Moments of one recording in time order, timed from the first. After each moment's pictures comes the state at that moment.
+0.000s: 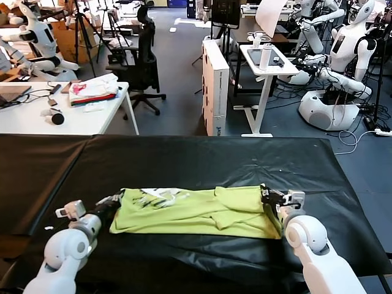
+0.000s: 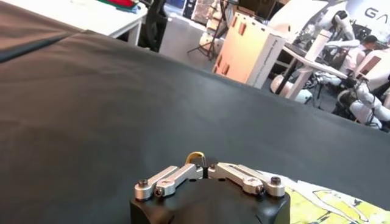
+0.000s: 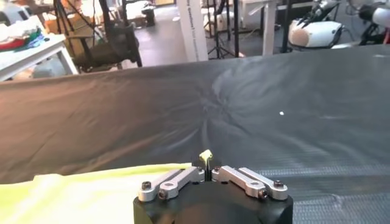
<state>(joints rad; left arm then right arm) 1.26 -1.14 -0.63 -1.82 -0.79 0.53 -0.06 -1.11 1.13 0.39 1.76 0.68 -0.53 0.22</state>
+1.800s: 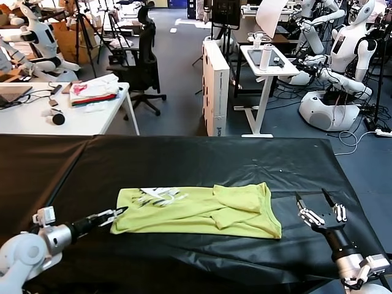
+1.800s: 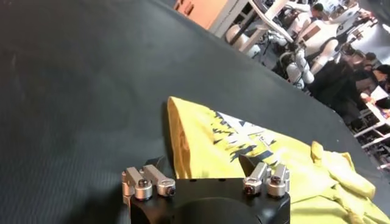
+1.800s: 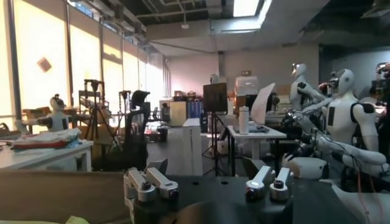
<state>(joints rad) 1.42 -0.84 -0.71 -1.83 -1.25 0.73 0.14 -1.75 1.02 0.79 2.08 0.61 0.18 -0.06</state>
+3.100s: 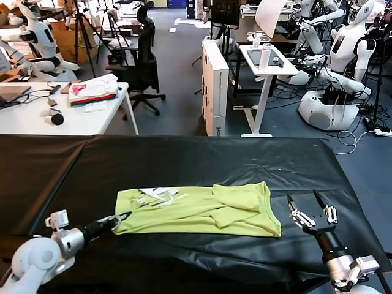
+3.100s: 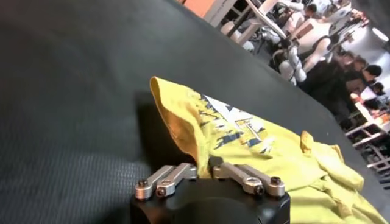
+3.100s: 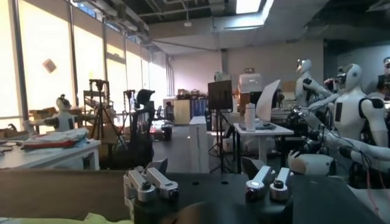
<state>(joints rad) 1.43 -0.89 -0.71 -1.89 -1.13 0.74 0.10 -1.72 1.06 0.73 2.09 0.57 0.15 -0.03</state>
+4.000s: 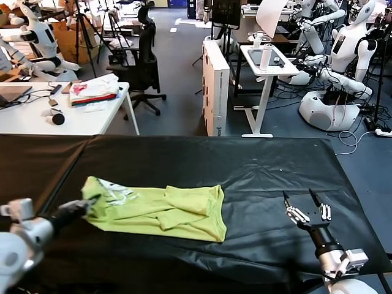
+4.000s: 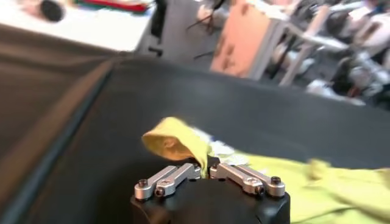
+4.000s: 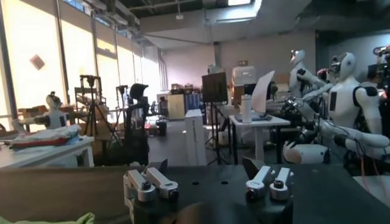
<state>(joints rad) 1.50 -0.93 -0.79 -2.14 -1.13 0.74 -0.06 -1.71 1.10 0.74 2.09 0.53 0.11 0.00</state>
